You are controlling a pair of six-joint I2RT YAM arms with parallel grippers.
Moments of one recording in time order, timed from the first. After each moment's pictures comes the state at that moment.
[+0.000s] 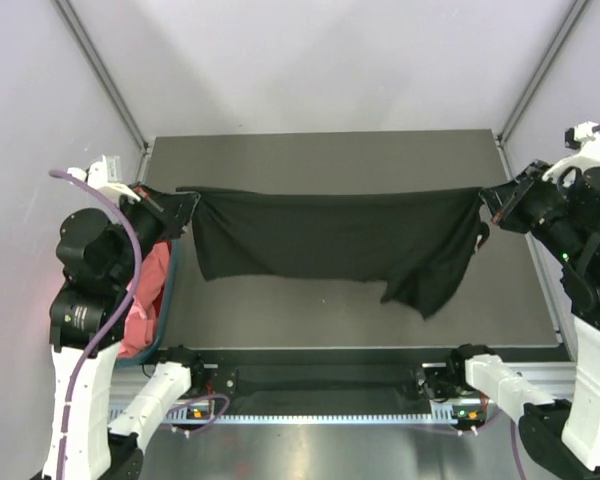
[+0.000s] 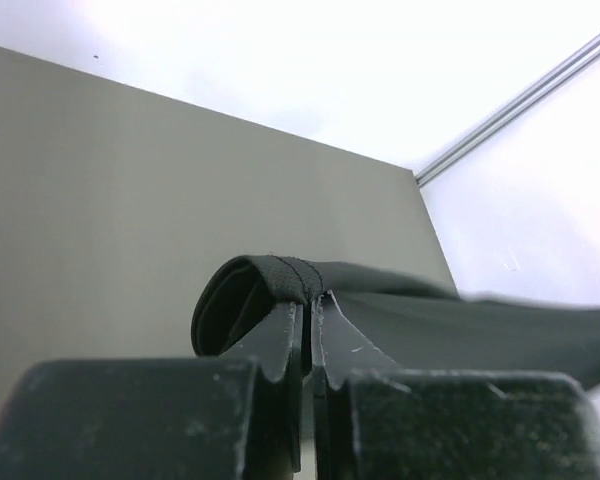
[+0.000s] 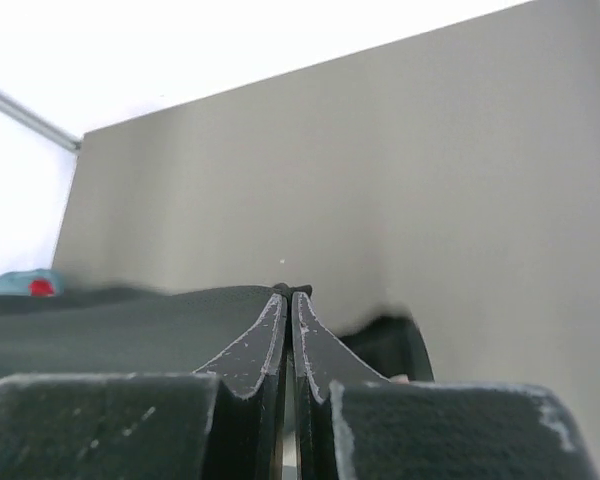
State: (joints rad) left arm -0.16 0.76 1.34 -0.66 0.14 -0.59; right arm 0.14 0.95 1.77 -1.13 -0.01 0.39
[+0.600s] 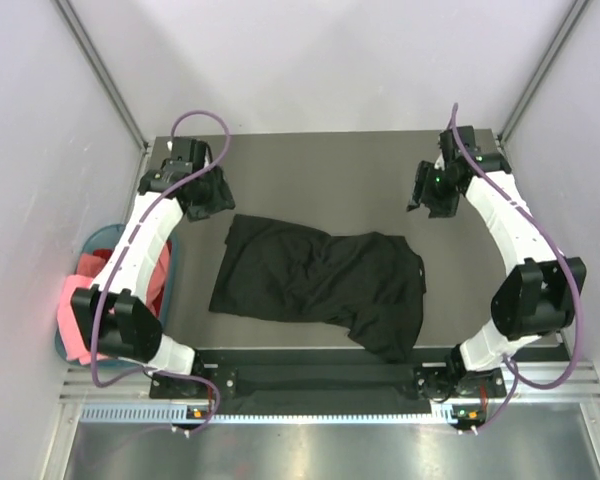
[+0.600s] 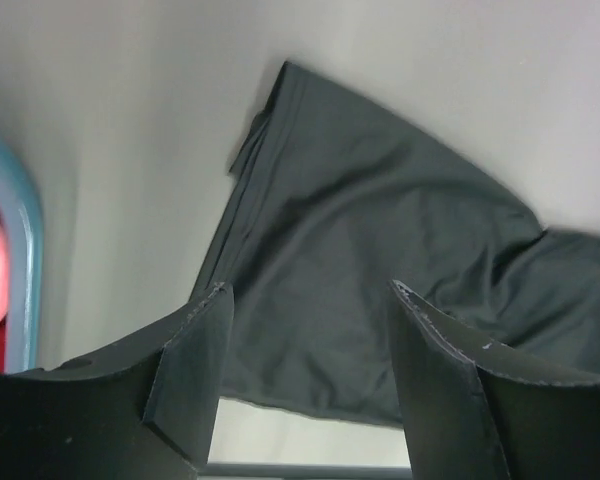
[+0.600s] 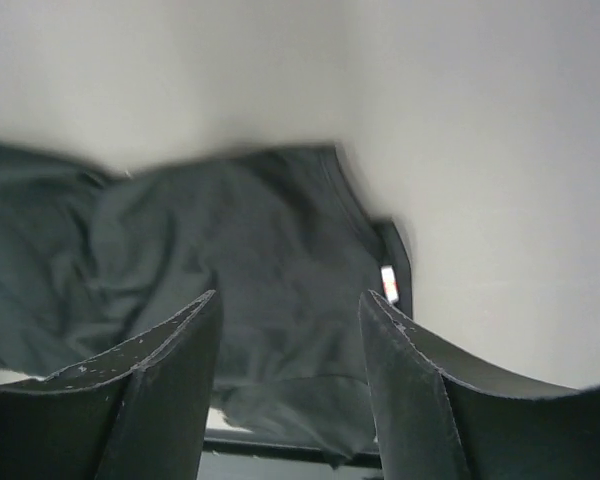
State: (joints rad) left arm -0.16 1.49 1.47 -0.90 -0.05 -0.47; right arm 0.14 1.59 1.52 -0.97 -0.07 0.39
